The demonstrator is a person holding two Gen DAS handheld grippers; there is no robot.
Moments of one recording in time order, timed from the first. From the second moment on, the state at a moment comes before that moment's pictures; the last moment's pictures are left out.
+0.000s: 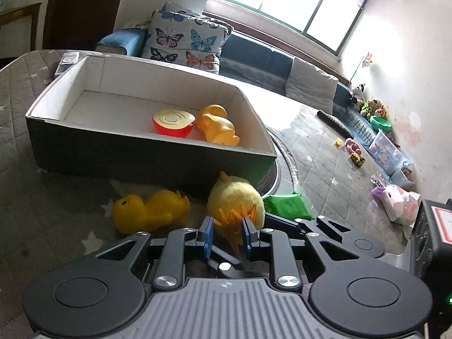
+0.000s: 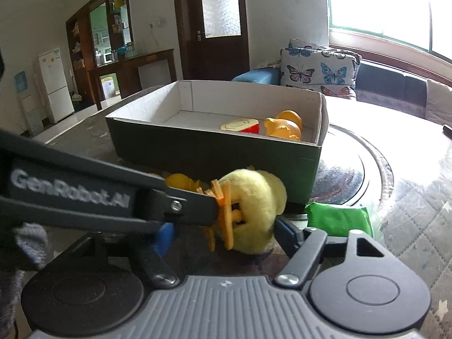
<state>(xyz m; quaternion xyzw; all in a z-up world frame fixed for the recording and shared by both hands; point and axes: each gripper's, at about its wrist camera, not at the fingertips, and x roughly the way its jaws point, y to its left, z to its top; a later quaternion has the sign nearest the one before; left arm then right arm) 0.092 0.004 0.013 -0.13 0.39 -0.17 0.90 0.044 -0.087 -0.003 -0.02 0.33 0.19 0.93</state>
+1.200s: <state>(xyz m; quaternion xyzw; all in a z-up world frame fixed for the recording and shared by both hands) 0.104 0.030 0.003 -0.20 0.43 -0.17 0.87 0.005 -0.128 0.026 0.02 0.33 0.24 0.91</state>
